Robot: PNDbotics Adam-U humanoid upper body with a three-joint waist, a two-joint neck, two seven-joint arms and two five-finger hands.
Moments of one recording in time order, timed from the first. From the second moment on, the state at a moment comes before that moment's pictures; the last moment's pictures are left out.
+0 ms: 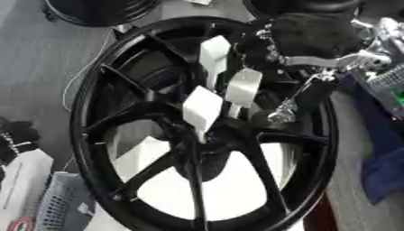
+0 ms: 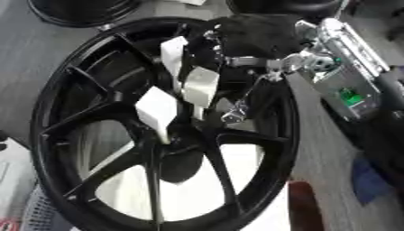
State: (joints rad) left arm -0.01 0.37 0.11 -1.86 0.18 0.12 0.06; right arm -0.96 -0.57 0.43 -1.59 0.55 -0.68 0.50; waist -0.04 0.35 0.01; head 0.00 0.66
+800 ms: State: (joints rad) left arm -0.02 0.37 0.11 -1.86 0.18 0.12 0.05; right arm -0.96 -0.57 0.43 -1.55 0.58 -0.71 0.47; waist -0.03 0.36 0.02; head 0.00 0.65
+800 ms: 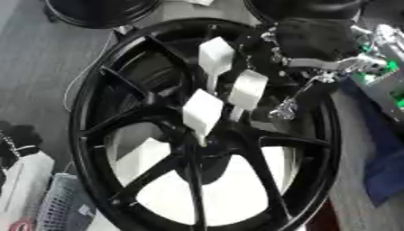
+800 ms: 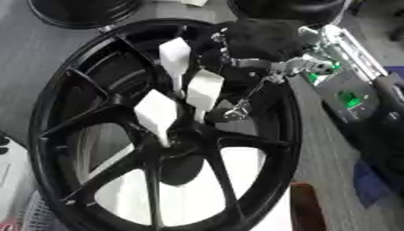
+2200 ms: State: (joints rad) left arm -0.02 0.37 0.11 -1.86 0.18 0.12 0.03; right arm -0.94 -0.56 0.43 -1.48 0.41 -0.71 0.47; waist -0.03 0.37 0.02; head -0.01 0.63
